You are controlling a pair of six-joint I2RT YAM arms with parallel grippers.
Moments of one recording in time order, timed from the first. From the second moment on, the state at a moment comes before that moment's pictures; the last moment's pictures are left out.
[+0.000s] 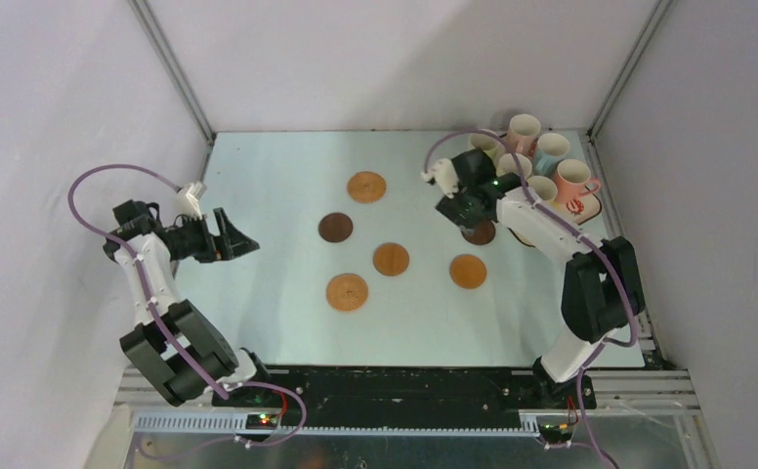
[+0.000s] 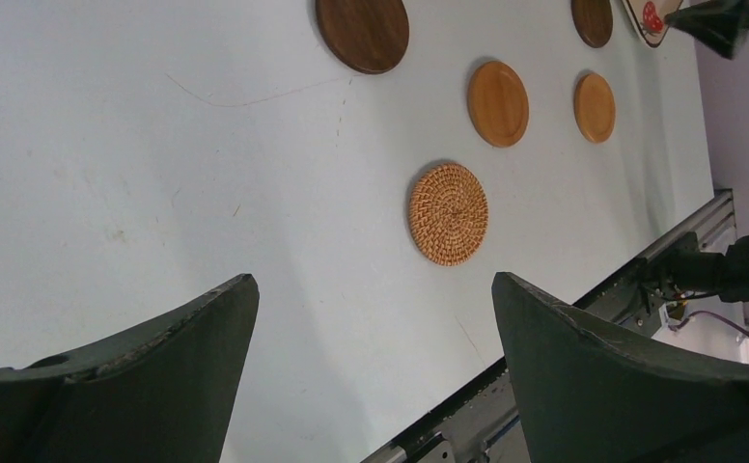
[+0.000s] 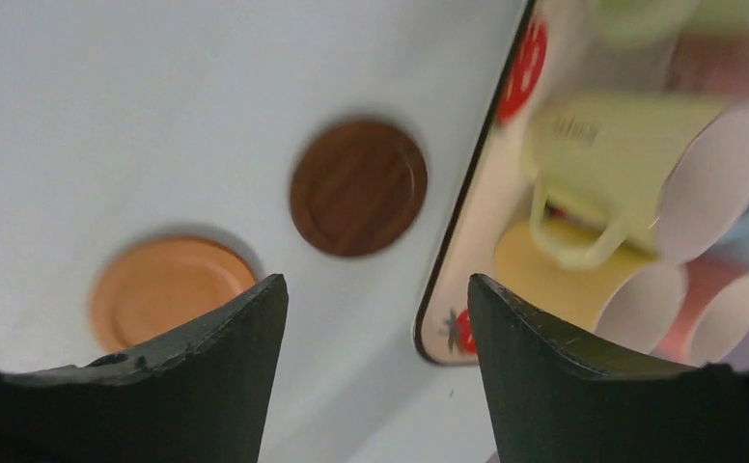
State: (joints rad) left arm 0.63 1.30 1.10 -1.06 0.97 0.52; right arm 0.53 1.67 1.39 -0.63 0.19 -0.51
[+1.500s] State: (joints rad) left arm 0.63 1.32 1.10 -1.09 0.98 0.55; right arm 0.58 2.02 1.44 -0.42 0.16 -0.44
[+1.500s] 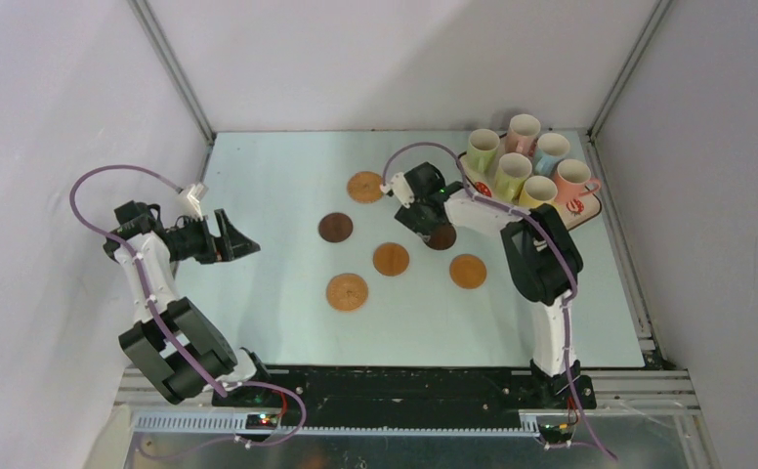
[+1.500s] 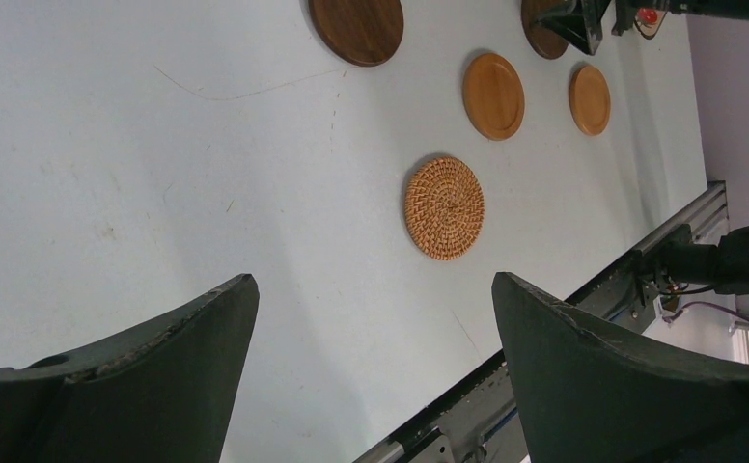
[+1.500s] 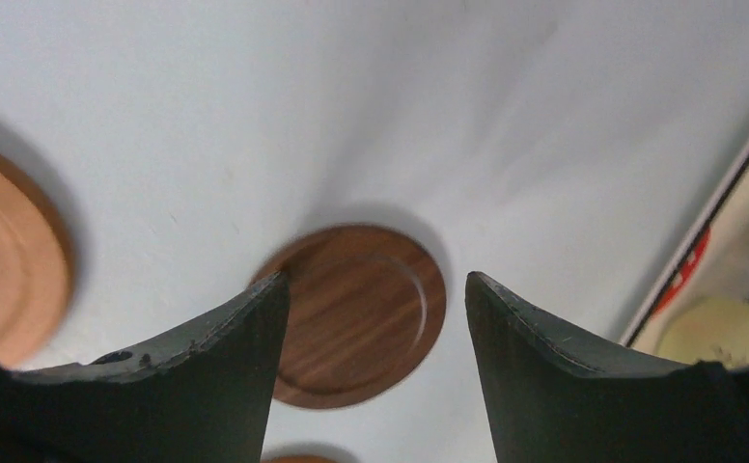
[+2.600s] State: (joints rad) left arm 0.64 1.32 1.10 -1.09 0.99 0.56; right arm 0.39 1.86 1.48 -0.77 -0.12 -0.49
